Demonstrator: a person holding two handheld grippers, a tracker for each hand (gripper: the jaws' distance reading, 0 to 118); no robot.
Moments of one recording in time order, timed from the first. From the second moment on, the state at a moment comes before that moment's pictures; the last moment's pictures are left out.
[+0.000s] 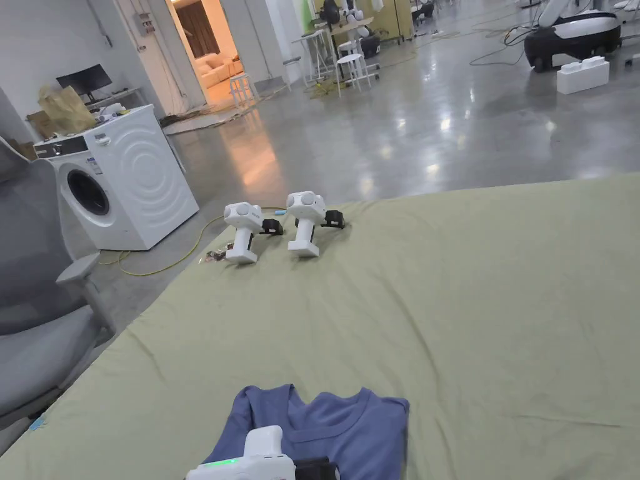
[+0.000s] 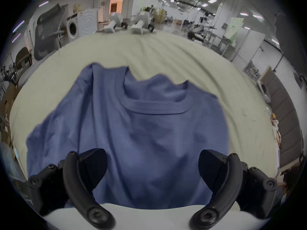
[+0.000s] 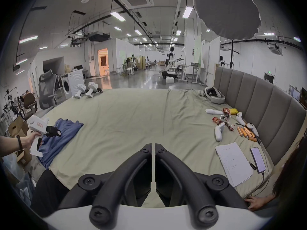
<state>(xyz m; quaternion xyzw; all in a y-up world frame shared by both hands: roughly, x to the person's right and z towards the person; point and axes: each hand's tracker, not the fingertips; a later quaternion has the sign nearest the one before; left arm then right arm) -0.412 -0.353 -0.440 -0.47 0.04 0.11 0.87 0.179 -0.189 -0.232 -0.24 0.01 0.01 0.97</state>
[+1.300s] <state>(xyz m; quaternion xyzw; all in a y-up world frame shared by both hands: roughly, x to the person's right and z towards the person) 0.028 -0.254 -0.478 -0.39 -0.38 0.02 0.84 0.252 -0.202 -0.127 -0.25 -0.08 -0.06 0.96</state>
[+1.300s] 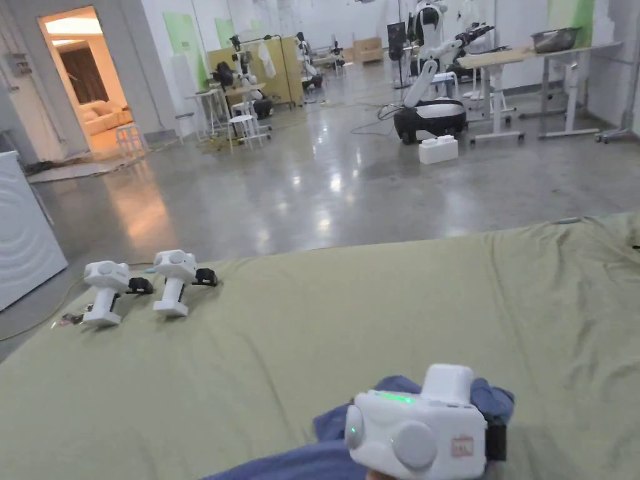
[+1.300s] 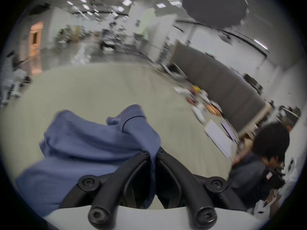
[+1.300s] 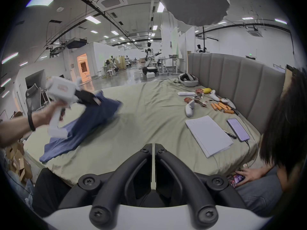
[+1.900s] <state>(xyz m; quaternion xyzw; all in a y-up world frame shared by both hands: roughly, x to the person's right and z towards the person) 0.067 -0.244 -0.304 -0.33 -0.47 0.05 0.82 0.268 -0.199 -0.104 -0.21 -0.08 -0.08 0.97</state>
